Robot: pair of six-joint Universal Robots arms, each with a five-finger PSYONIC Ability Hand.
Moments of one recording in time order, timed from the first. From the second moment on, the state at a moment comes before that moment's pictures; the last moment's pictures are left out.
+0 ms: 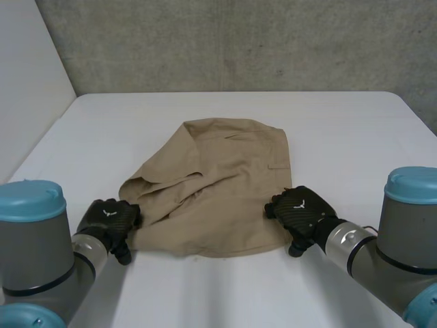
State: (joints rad) left arm 4.32 -1.89 -1.91 3.29 -1.67 3.45; right arm 1.94 -1.14 1.78 -0.15 1.21 2.59; left_hand 0.51 0.52 0.52 0.52 0.35; right_hand 0.45 0.53 0.53 0.53 0.34
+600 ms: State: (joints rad) left arm 4.32 -1.95 -1.82 3.35 -1.67 3.45; right arm 1.95 -1.07 1.70 -0.19 1.24 2.57; left_hand 1.12 1.19 1.18 1.19 0.97; right_hand 0.93 1.16 1.17 1.18 0.95
